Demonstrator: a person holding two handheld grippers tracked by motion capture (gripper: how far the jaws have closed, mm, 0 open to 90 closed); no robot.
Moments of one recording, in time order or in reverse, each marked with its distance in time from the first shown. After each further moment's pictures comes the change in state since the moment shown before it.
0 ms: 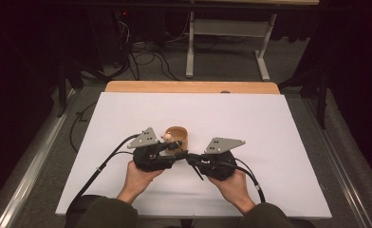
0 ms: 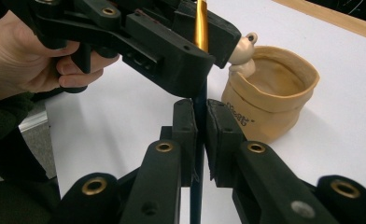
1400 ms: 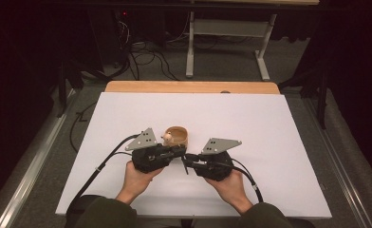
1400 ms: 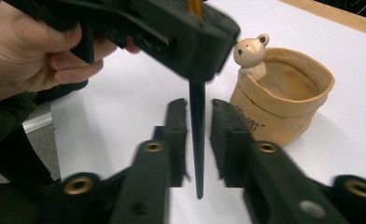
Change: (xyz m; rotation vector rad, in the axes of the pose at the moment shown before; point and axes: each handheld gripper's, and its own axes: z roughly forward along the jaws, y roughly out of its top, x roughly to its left) left arm -0.007 0.007 -0.009 -0.025 -0.005 0.063; right arm 0.002 0.000 0.007 -0.001 0.020 0.002
